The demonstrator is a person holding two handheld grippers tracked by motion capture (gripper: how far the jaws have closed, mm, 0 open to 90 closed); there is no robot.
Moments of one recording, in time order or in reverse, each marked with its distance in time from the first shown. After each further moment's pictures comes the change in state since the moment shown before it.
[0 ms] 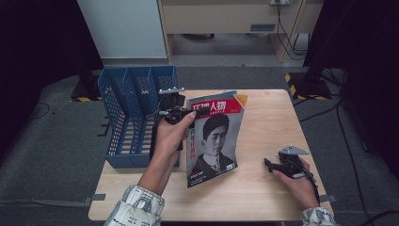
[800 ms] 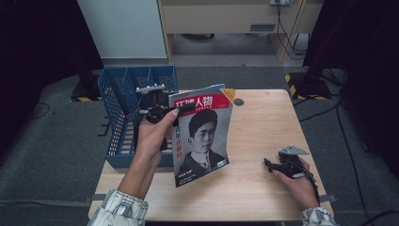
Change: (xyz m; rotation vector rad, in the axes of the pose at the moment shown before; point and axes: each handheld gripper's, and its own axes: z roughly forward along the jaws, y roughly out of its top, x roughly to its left) left arm 0.007 0.008 -0.048 -0.055 0.006 0.001; right arm 0.000 0.000 0.000 0.000 -0.001 0.000
